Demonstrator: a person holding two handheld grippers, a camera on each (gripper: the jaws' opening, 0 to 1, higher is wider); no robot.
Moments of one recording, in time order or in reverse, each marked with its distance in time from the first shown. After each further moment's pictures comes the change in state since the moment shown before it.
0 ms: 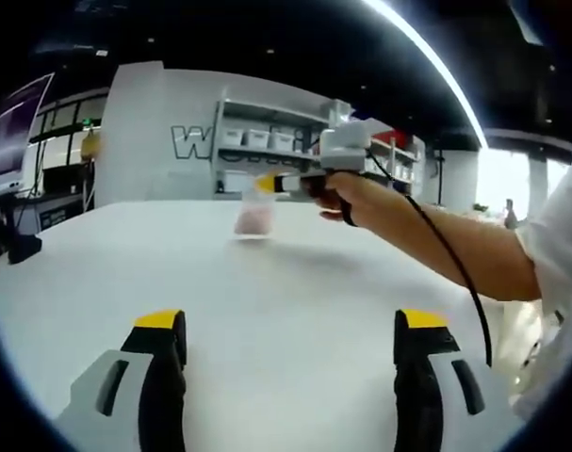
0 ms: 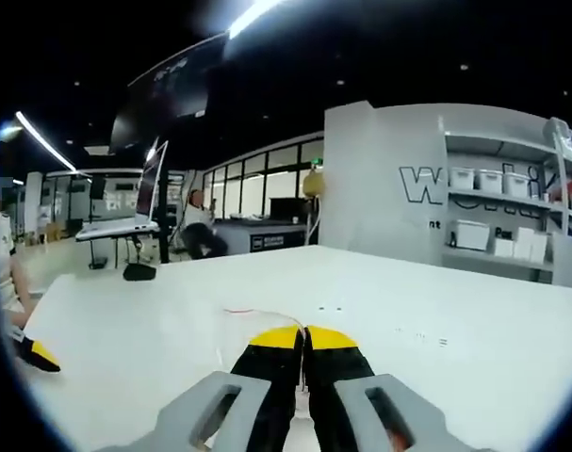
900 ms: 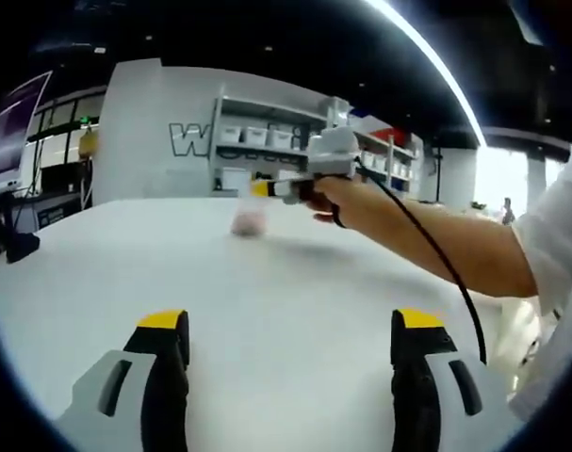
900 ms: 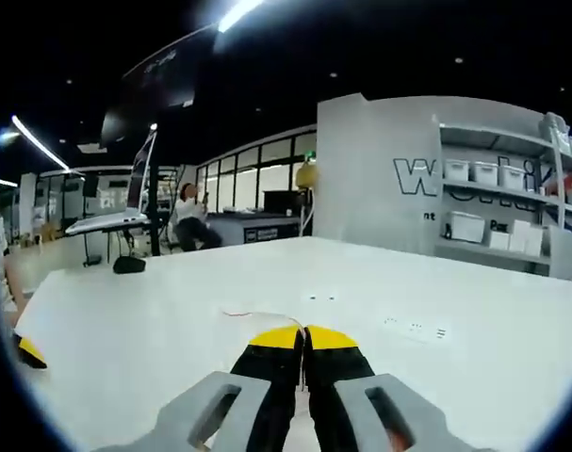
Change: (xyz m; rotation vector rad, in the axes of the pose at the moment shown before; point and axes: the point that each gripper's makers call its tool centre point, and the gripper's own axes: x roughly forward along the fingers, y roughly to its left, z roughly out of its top) left arm -0.001 -0.001 -0.004 0.000 0.011 -0.011; right arm 0.004 -0.007 -0.019 0.003 0.044 -0.031
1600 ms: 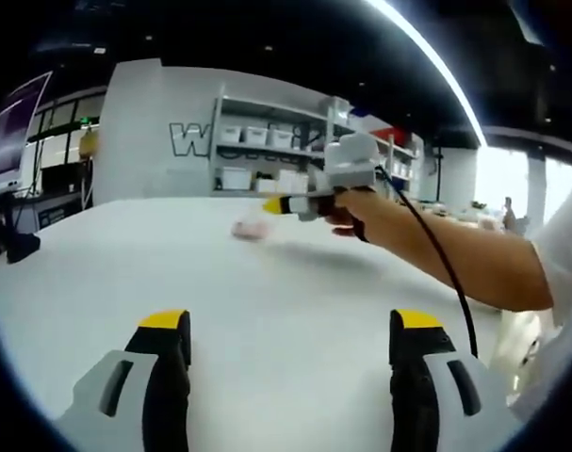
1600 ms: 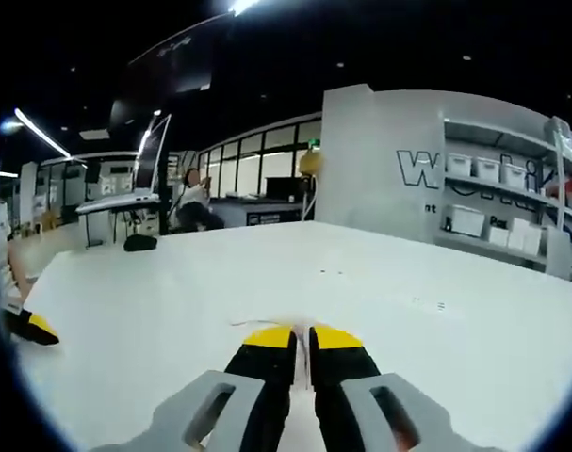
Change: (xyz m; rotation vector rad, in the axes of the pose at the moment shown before) left arm 0.001 0.000 0.000 0.001 0.001 0.003; right arm -0.034 0.020 -0.025 -0.021 0.051 -0.005
